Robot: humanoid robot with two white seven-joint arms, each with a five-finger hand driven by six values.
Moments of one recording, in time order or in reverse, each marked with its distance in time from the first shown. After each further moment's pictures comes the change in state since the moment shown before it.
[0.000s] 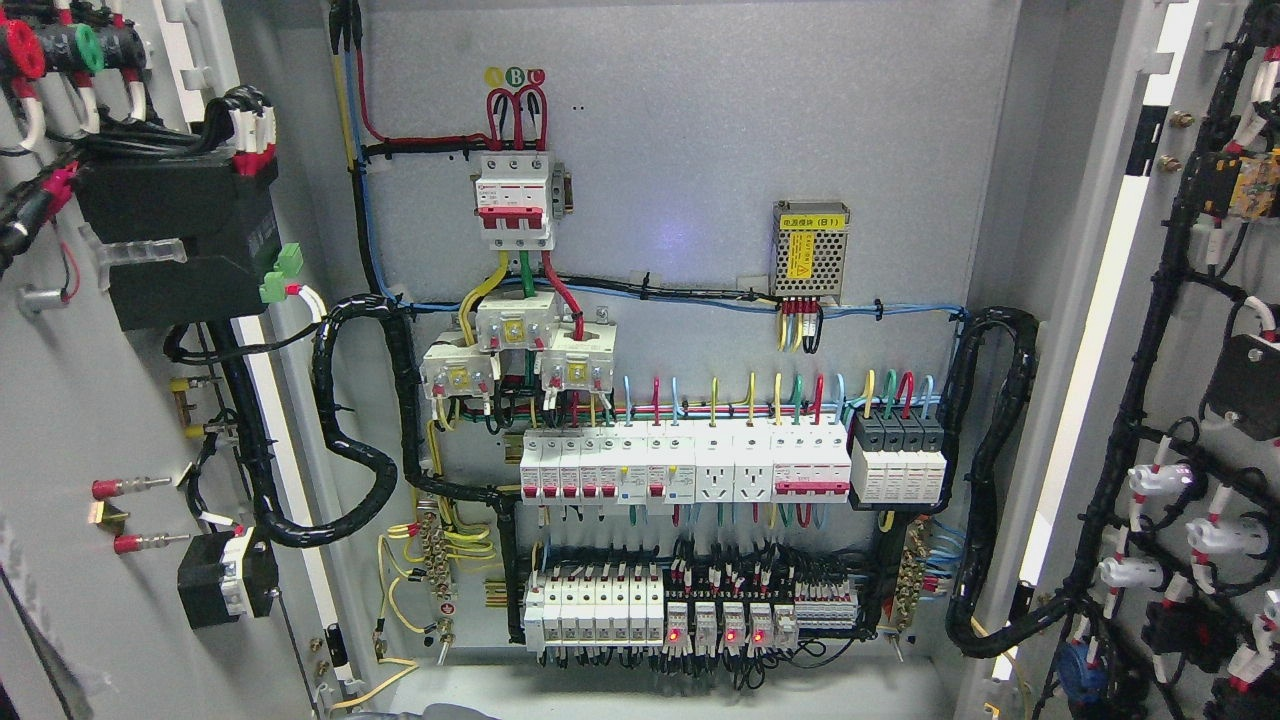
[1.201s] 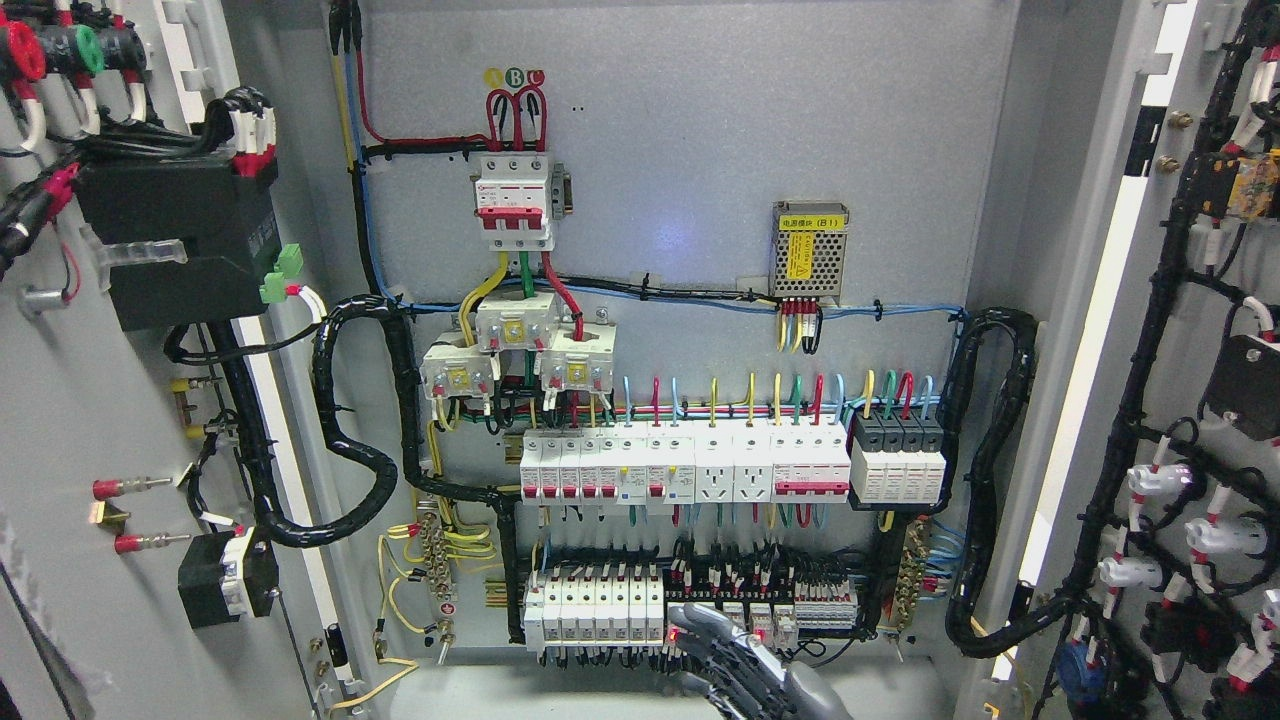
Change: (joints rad) left arm 0.220 0.165 -0.071 -0.840 0.002 -0.074 0.004; right arm 0.395 -0.237 -0.294 -0.389 0.015 -0.350 -0.327
